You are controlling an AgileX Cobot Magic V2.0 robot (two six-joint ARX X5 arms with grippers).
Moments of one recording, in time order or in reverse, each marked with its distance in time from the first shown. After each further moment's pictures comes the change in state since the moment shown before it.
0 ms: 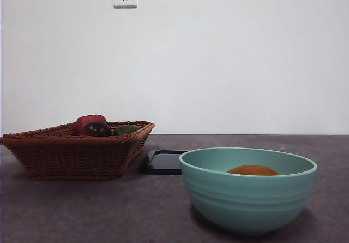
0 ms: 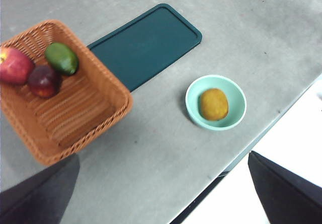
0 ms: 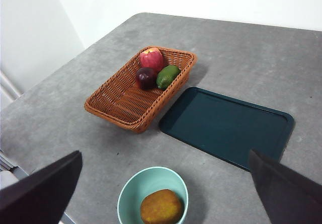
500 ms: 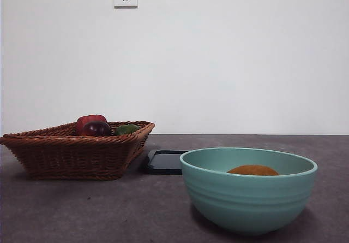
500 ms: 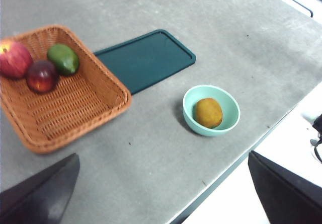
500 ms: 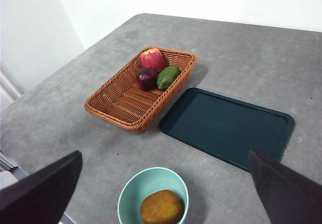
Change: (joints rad) left arm -0.001 -0.456 -0.407 0.161 0.002 -0.050; right arm 0.000 0.000 0.000 0.002 0.000 0.000
